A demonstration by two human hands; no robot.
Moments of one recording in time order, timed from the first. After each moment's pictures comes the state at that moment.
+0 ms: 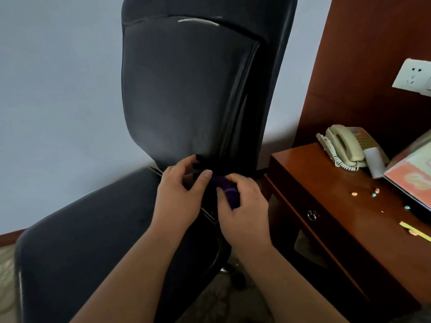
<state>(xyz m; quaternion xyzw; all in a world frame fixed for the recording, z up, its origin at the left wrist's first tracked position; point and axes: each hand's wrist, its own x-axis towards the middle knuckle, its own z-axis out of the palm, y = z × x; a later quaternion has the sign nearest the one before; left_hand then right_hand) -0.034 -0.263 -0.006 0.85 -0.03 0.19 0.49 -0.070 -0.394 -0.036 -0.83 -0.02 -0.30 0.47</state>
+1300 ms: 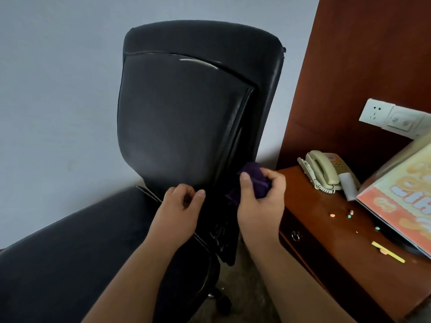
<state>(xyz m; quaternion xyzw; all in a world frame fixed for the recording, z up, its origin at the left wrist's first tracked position) -0.019 -0.257 -0.010 0.89 -0.05 0.13 0.44 -0.053 -0.413 0.014 -0.66 0.08 -0.39 0.64</state>
